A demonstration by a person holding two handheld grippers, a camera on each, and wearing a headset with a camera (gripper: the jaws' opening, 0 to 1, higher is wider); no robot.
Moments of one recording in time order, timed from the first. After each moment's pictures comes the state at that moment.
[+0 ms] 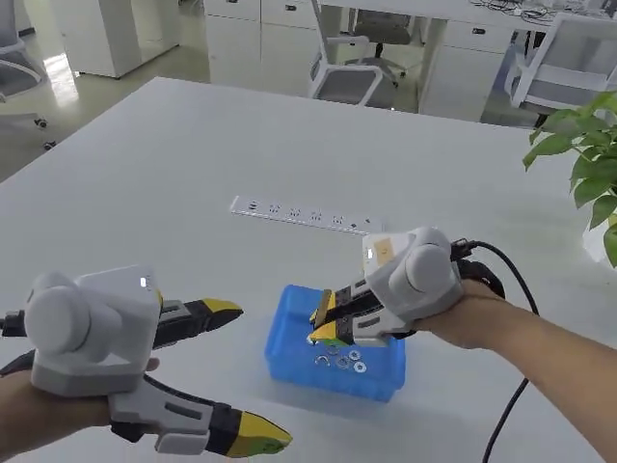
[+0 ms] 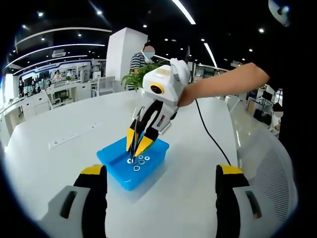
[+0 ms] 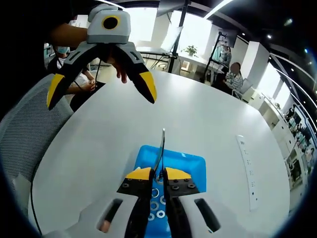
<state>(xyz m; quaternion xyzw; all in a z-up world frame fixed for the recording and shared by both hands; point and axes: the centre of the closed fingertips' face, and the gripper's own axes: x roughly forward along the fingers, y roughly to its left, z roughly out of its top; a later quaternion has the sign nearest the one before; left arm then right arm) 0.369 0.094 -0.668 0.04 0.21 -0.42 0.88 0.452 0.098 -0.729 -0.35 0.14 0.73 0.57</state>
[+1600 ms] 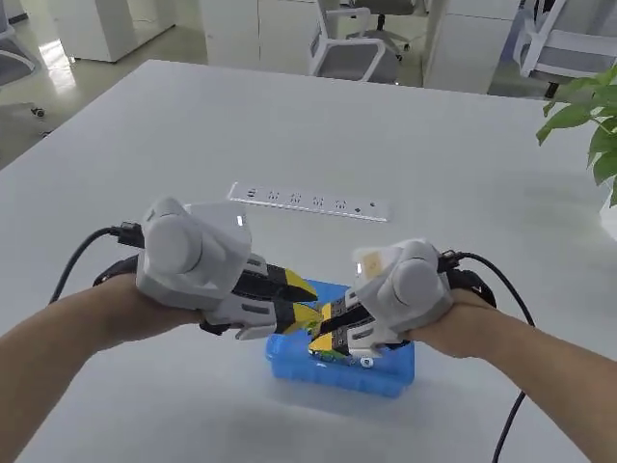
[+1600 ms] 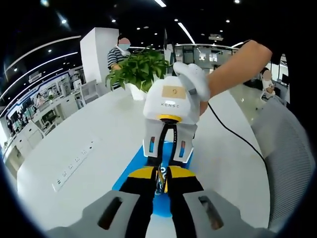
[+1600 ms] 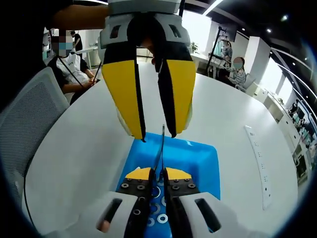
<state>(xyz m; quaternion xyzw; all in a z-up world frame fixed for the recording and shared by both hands) 0.457 0.074 -0.685 0.19 0.20 -0.48 0.83 0.457 0.102 -0.767 -0.34 0.16 0.74 0.55</state>
